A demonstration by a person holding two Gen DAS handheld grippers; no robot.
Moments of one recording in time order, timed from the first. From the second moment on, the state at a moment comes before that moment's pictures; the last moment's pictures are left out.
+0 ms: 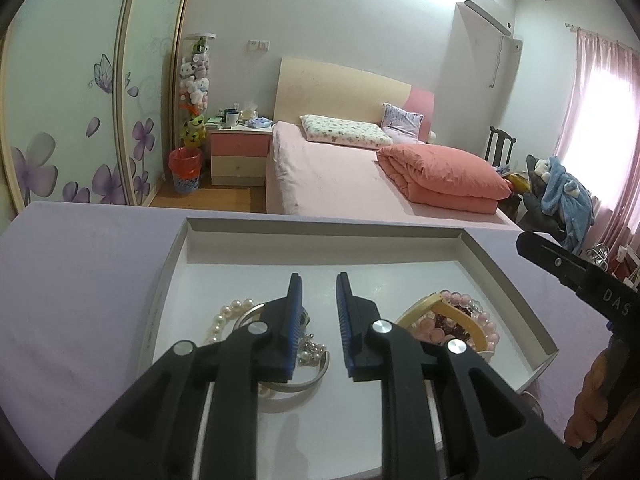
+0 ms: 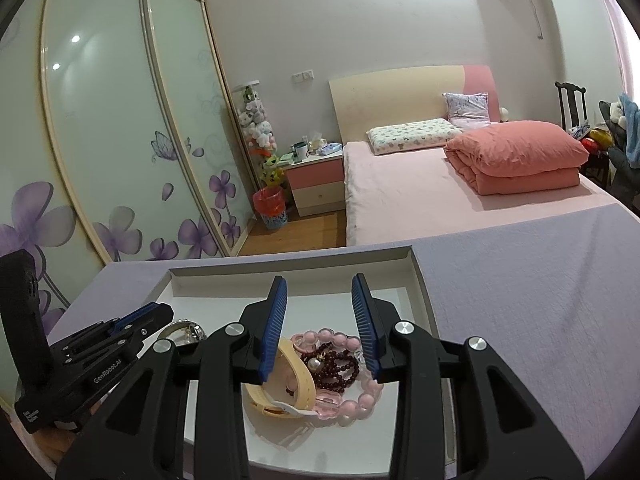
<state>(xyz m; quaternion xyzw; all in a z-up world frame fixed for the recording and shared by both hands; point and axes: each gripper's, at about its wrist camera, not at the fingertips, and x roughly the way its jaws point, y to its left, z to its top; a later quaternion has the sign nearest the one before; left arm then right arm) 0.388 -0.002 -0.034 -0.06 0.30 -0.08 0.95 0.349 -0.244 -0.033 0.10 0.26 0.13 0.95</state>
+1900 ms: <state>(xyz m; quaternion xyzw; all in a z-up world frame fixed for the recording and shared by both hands) 0.270 -0.154 -0.076 0.02 0.44 -0.13 0.89 0.167 -0.335 -0.078 0.10 0.33 0.07 0.94</state>
